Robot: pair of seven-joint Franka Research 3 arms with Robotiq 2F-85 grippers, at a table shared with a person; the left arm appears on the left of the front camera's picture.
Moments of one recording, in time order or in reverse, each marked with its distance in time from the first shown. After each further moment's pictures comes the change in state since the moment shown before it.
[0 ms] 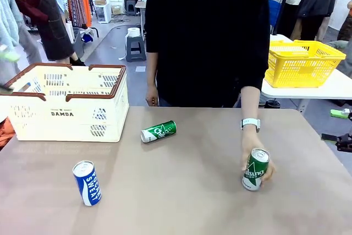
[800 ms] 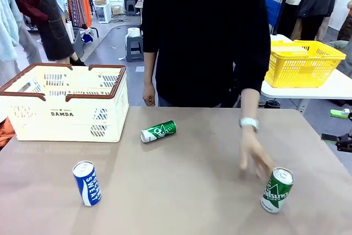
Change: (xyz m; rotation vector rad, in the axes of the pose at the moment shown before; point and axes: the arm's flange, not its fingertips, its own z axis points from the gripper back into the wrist) left arm -0.065 0.073 0.002 -0.080 -0.115 0.098; right arm 0.000 0.000 0.000 0.000 0.000 0.000
